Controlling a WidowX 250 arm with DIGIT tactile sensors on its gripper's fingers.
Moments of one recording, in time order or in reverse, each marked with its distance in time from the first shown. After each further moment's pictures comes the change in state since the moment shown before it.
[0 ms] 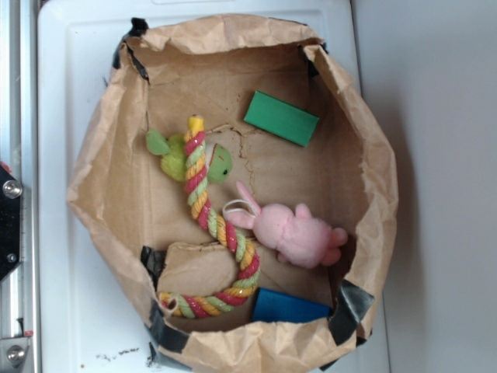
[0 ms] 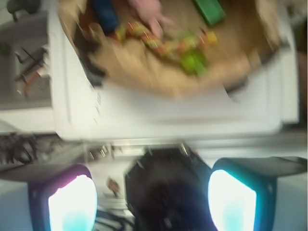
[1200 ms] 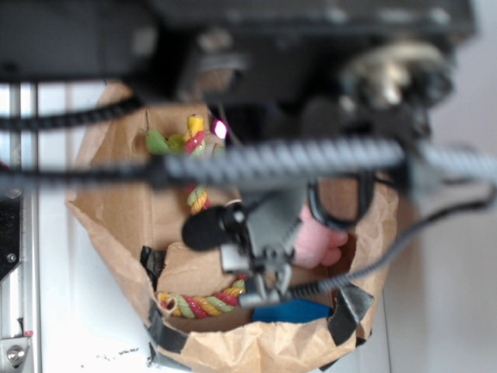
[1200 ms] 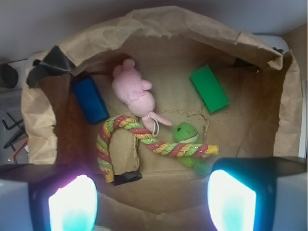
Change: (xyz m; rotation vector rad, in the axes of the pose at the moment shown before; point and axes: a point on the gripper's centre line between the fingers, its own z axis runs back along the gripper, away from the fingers) arm 0.104 0.021 -0.035 0.007 -0.042 0.003
